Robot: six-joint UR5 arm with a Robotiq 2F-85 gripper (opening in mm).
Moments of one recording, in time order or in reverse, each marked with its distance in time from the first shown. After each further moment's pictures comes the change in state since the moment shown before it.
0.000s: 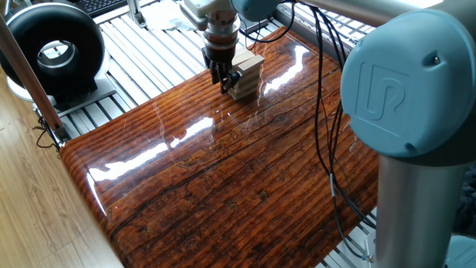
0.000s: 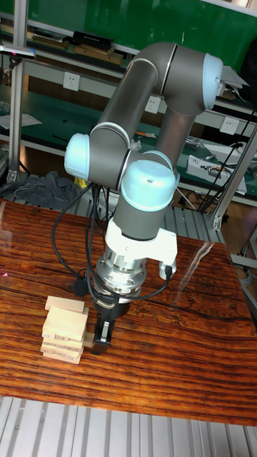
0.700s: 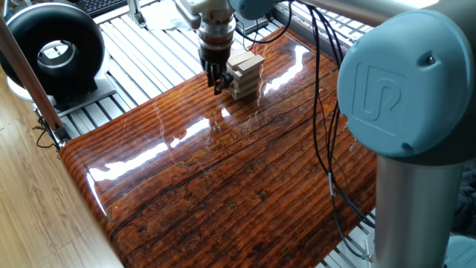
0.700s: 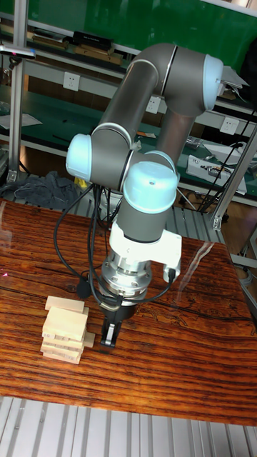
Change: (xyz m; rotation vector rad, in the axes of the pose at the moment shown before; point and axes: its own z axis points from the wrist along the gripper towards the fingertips) arm -0.016 0.000 -0.001 -0.014 -0.034 0.084
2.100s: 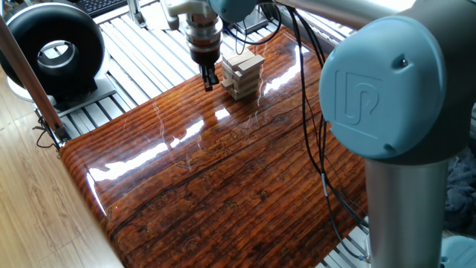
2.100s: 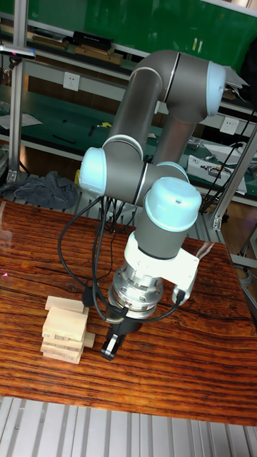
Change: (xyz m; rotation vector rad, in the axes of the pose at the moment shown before) arm -0.007 -0.014 0.008 0.006 0.082 0.187
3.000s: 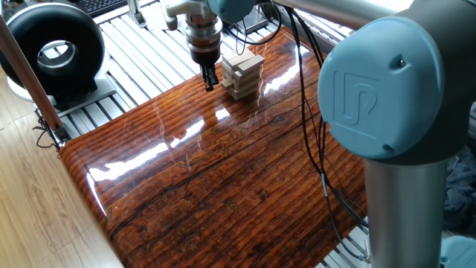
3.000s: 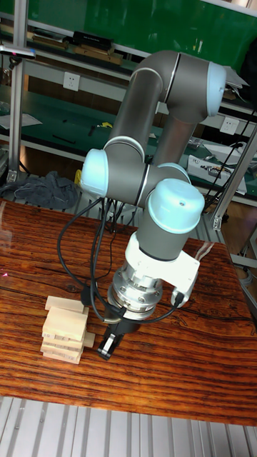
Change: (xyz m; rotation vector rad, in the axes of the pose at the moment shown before) arm 0.007 -0.003 0.000 0.013 0.031 0.035
